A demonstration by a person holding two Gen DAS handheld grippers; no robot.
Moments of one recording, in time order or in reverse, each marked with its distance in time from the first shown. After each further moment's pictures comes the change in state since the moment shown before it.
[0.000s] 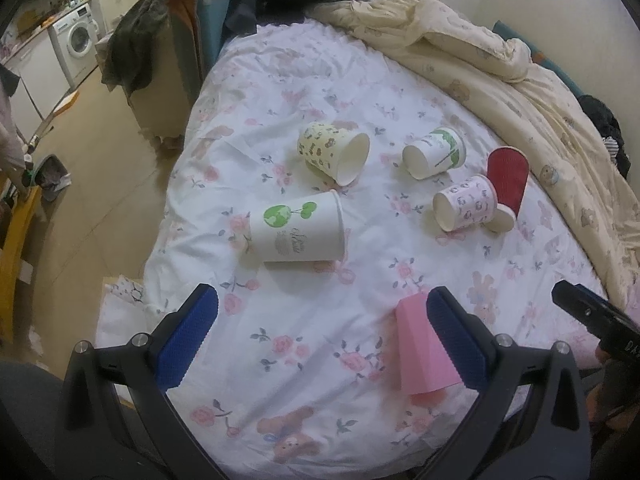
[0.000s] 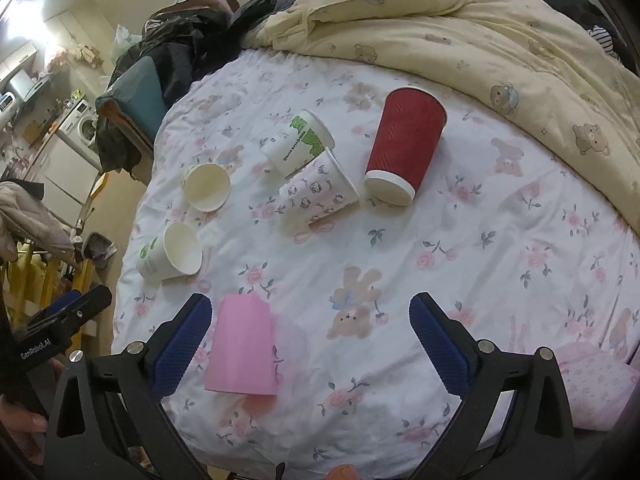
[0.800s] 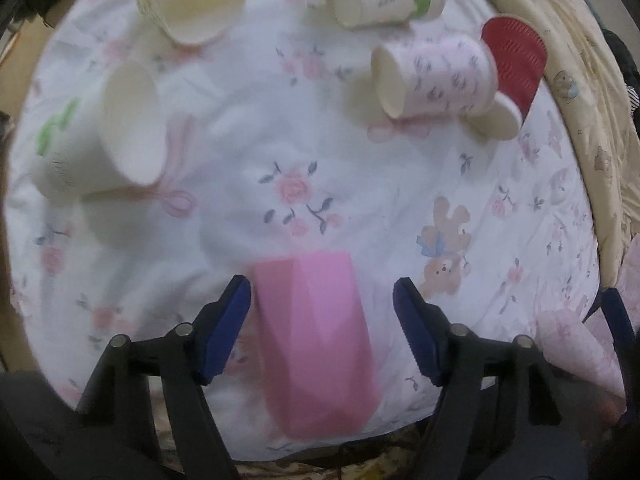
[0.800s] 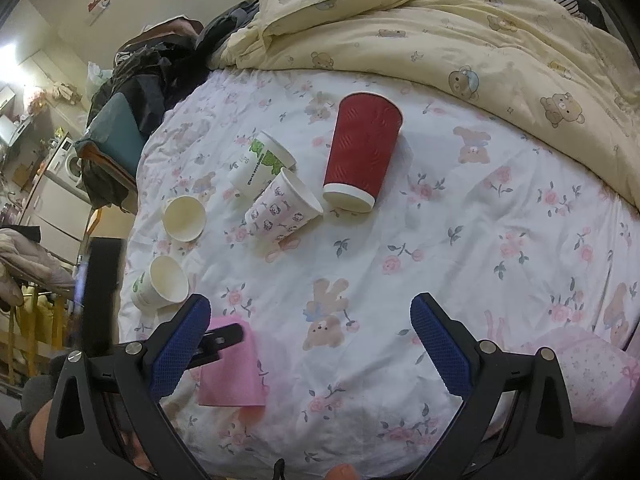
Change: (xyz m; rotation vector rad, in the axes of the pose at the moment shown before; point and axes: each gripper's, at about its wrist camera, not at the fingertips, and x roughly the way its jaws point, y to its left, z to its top) left arm 0.134 -0.099 -0.008 -0.001 0.523 -0.086; right arm -0.013 -0.038 0.010 0.143 -0.014 0.008
